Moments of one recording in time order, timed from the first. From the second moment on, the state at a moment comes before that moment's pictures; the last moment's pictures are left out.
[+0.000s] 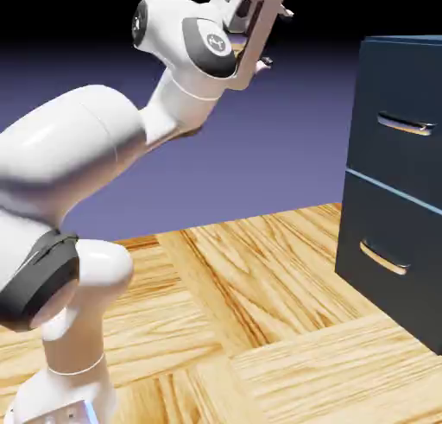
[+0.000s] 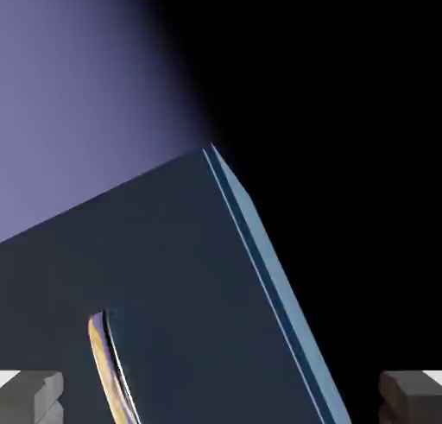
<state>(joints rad) 1.20 -1.19 -0.71 -2.29 -1.62 2.58 0.48</state>
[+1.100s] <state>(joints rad) 2.14 -1.60 -1.22 -1.73 -2.74 2.35 0.27</state>
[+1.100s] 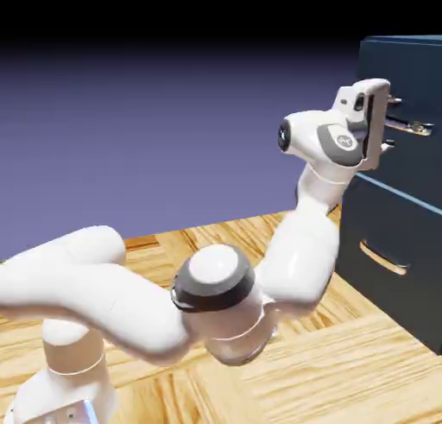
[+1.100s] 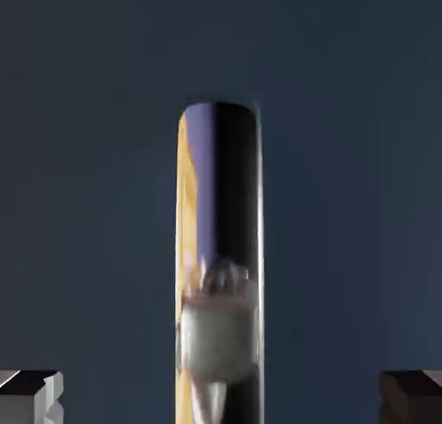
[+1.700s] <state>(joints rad) 1.77 -1.66 -1.15 -2.31 -2.67 2.13 0.35</state>
